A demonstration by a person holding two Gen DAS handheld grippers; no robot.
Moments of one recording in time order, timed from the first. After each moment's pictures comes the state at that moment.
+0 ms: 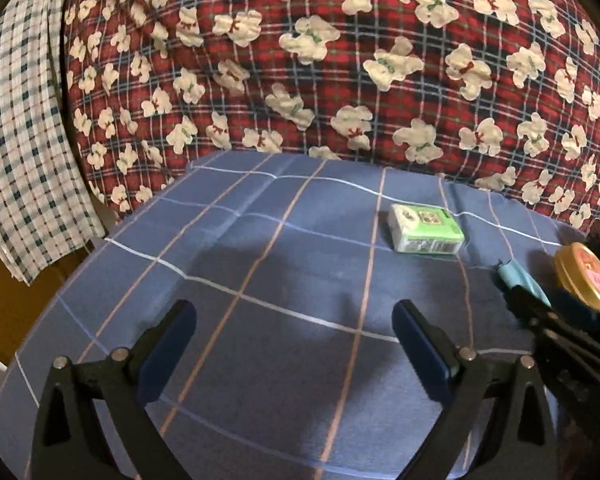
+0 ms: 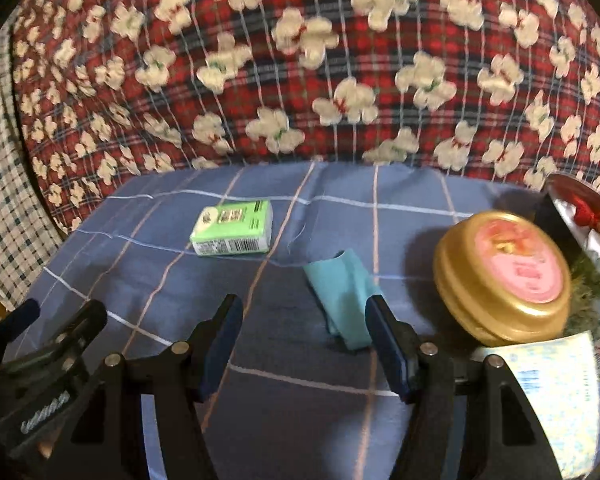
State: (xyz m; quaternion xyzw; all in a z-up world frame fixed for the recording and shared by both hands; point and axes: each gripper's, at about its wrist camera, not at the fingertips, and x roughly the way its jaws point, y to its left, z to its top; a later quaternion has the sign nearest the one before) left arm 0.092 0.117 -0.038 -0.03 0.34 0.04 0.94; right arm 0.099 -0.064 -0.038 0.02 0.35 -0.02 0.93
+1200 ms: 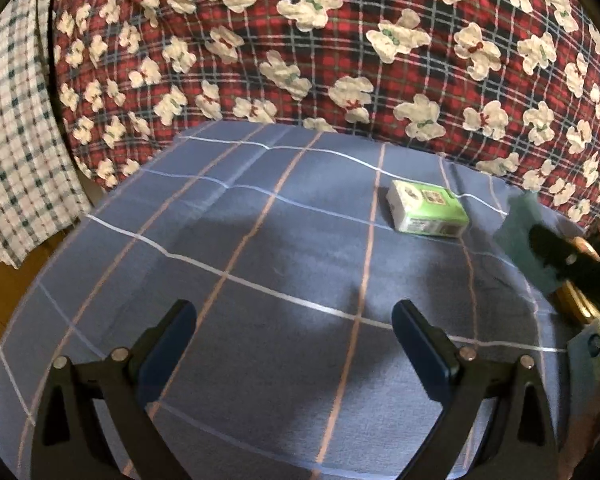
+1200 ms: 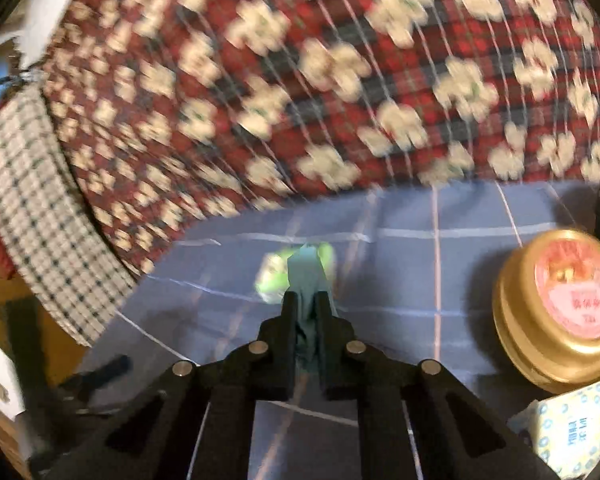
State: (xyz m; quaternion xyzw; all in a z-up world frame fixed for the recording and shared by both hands) left arm 0.106 0.119 -0.054 -0.05 0.39 0.01 0.92; right arm 0.098 -0.081 -0.021 0.12 0.28 0.11 0.95
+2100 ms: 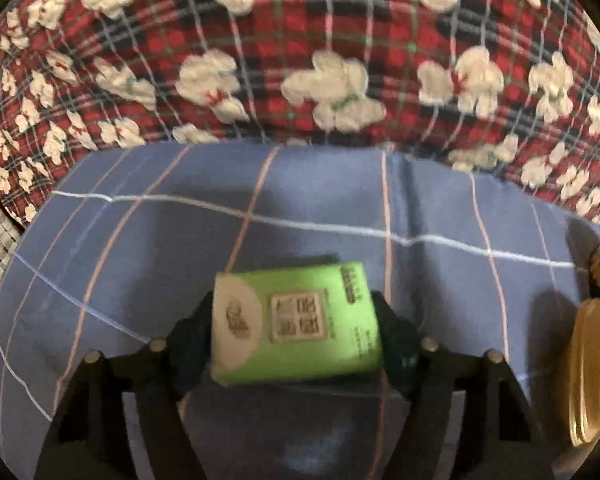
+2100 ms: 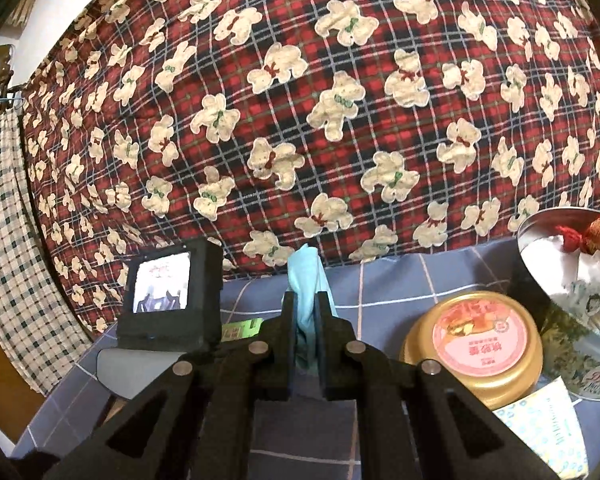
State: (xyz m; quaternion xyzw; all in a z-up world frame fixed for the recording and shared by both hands) left arm 0.240 0.008 -0.065 0.00 0.44 -0.04 0.90; right arm 0.069 -0.104 0.003 0.10 0.18 -0.01 0.98
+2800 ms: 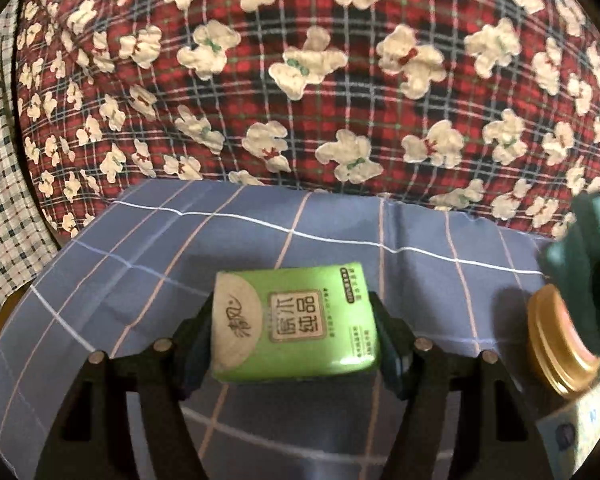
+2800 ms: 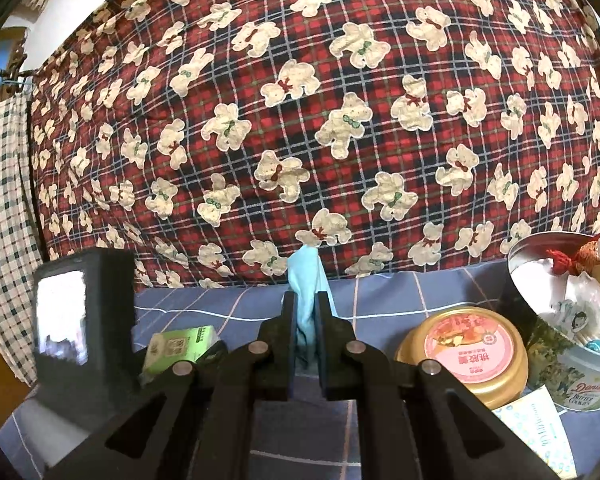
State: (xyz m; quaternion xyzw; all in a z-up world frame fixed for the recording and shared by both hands) left arm 0.149 0.033 -0.032 -0.02 0.33 -0.01 0.94; right arm 0.058 -0.095 0.007 0.06 0.15 -0.02 0.99
